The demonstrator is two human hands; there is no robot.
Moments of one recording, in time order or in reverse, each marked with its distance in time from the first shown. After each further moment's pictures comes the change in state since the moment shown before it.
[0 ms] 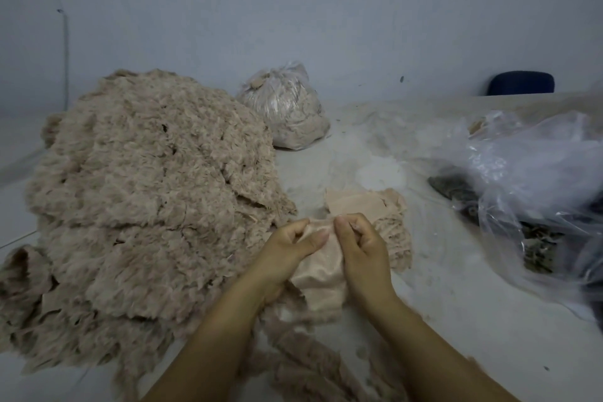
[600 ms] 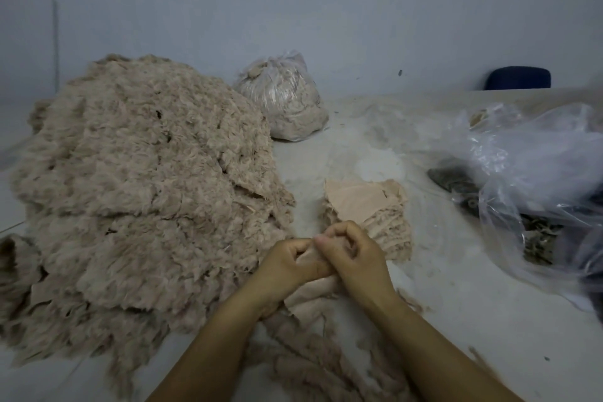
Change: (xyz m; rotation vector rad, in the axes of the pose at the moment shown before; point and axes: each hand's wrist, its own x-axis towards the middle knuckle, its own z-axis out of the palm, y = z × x) left_hand -0.017 -0.025 -0.006 0.212 -0.062 -0.028; right_hand -0.013 0.005 -0.005 -0.141 -0.144 0.017
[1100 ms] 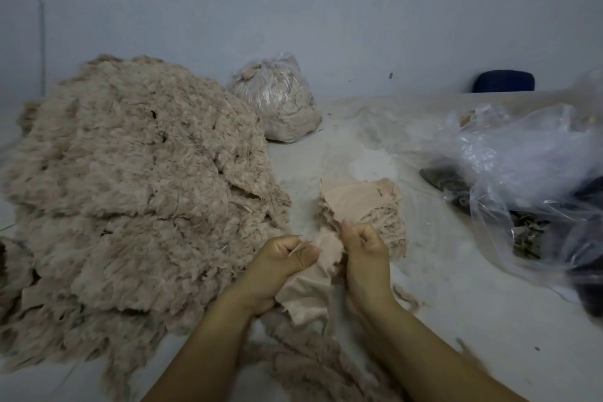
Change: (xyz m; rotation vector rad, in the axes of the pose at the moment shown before) left_hand -0.002 0.001 -0.007 -0.262 -0.056 0.066; right_hand 0.000 0.001 0.011 0.445 0.278 0.230
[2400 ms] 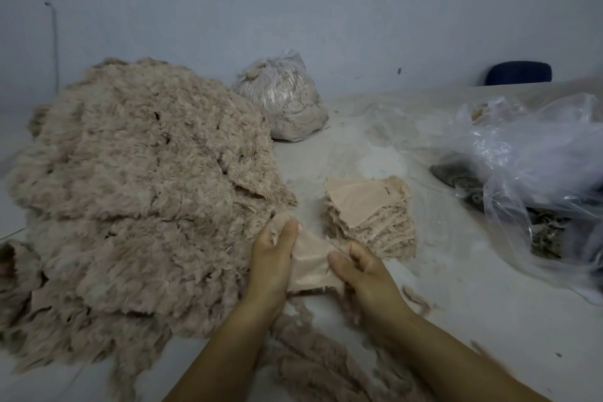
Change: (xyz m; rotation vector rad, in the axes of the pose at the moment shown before) left_hand 0.010 -0.001 0.017 -0.042 0.612 0.021; right_hand -0.014 0.003 -0.022 -0.147 -0.416 0.148
